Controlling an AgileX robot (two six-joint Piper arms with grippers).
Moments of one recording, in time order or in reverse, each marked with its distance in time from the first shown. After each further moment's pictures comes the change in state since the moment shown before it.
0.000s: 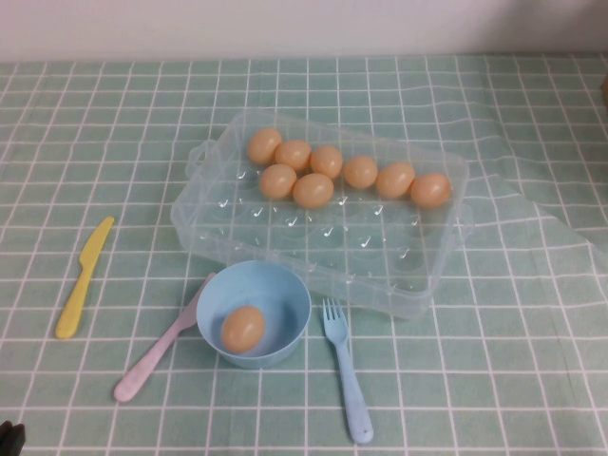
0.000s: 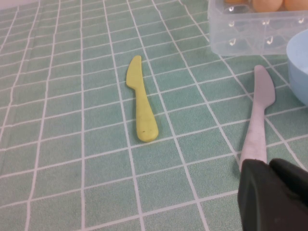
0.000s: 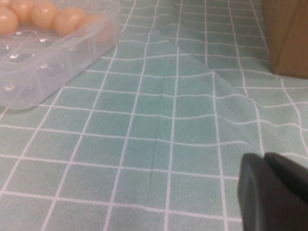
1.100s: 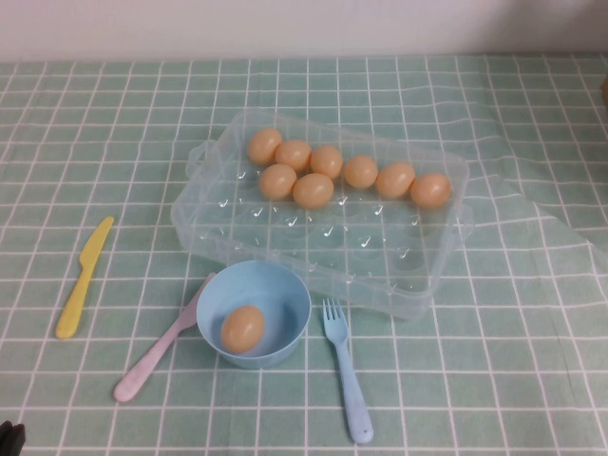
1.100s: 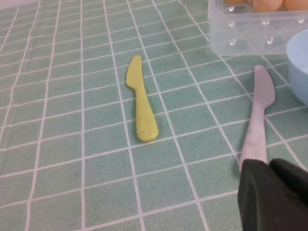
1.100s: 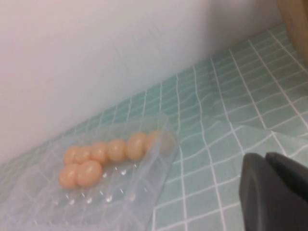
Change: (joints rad) right arm 0.000 -0.001 0.000 0.528 -0.199 0.000; left arm 0.000 0.000 0.000 0.002 0.000 0.000
